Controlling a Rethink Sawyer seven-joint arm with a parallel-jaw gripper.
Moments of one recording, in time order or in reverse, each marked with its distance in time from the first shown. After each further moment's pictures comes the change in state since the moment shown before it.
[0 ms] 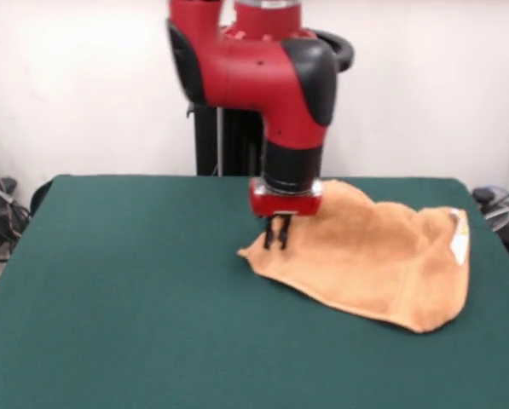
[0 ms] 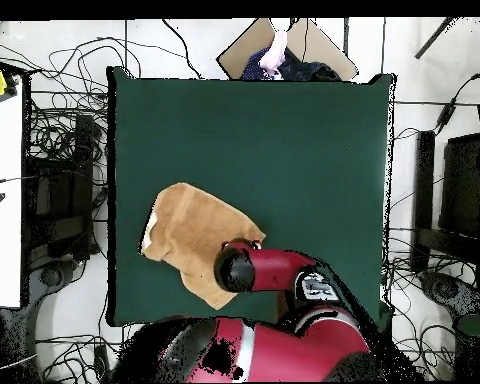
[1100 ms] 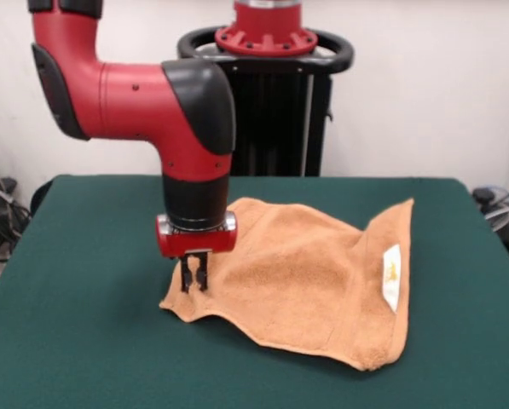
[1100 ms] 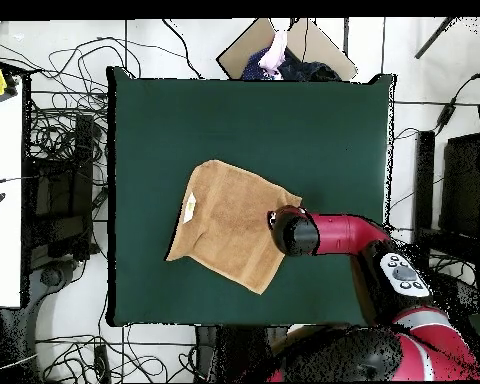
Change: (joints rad) arm -0.342 0.005 0.265 -0.228 -0.273 0.265 -0.109
